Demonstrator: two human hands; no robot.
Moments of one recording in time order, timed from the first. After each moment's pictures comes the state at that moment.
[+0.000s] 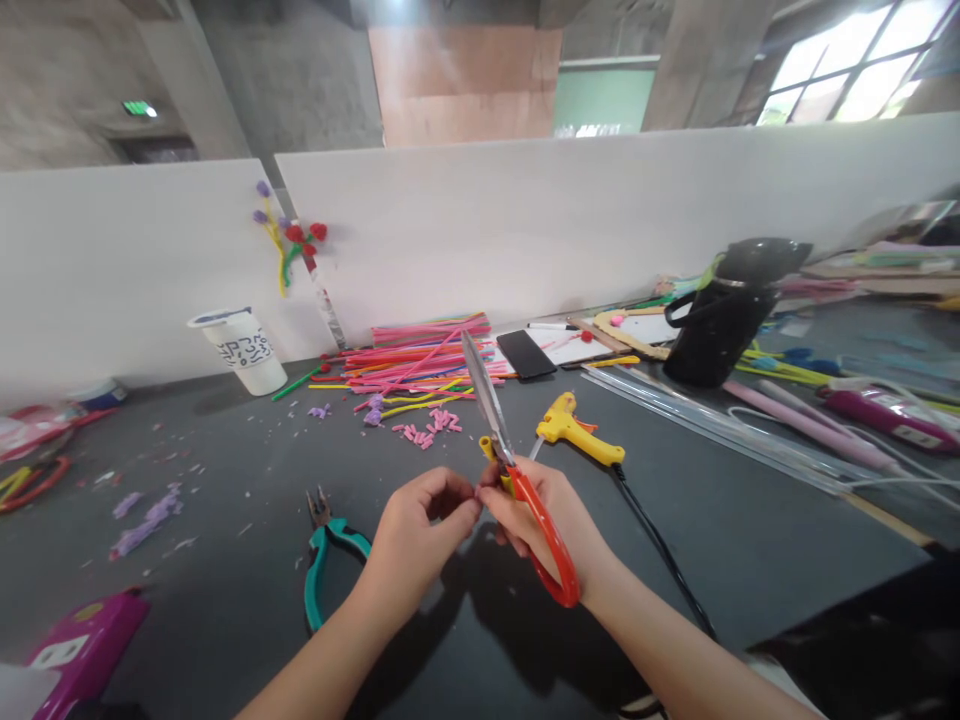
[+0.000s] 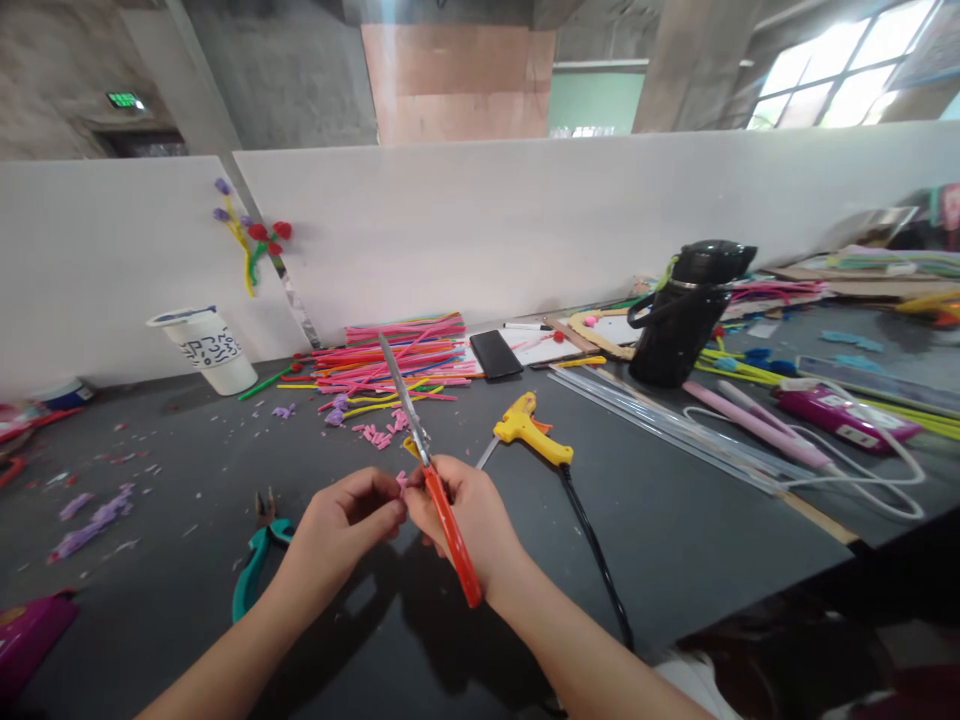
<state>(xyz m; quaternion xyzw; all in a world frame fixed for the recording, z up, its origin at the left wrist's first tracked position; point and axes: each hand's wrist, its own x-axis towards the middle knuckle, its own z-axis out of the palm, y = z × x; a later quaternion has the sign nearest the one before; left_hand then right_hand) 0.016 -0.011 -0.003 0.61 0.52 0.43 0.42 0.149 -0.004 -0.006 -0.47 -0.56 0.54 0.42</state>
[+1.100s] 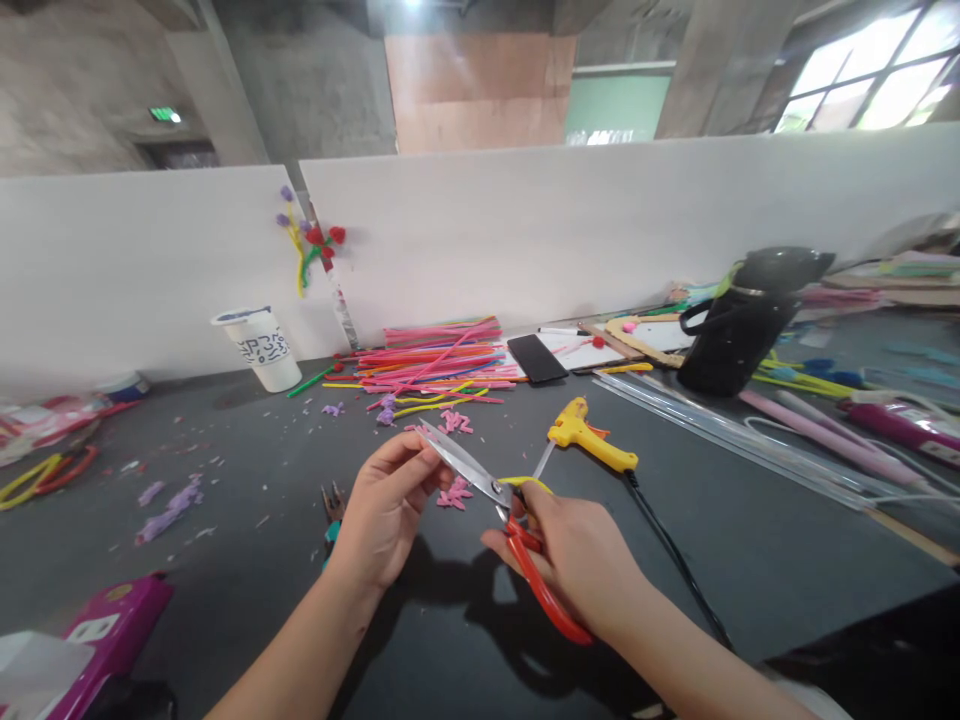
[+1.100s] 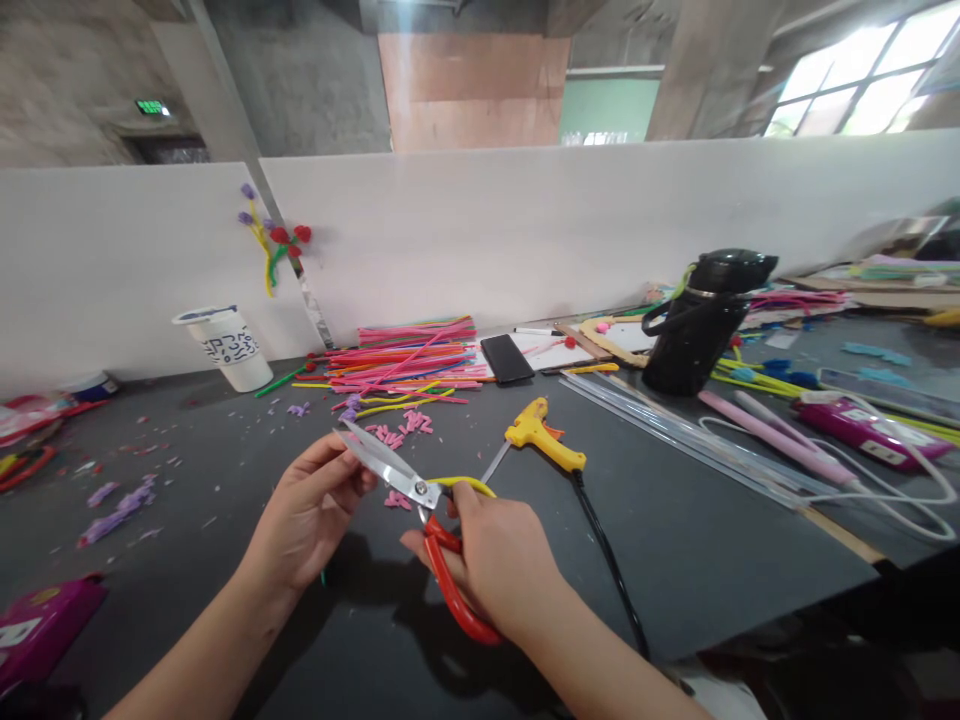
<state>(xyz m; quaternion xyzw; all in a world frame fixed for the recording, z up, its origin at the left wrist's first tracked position) -0.004 -0.003 0.010 0.39 0.33 0.63 0.58 0.167 -0.016 -0.018 -0.53 -0.81 0.07 0.23</state>
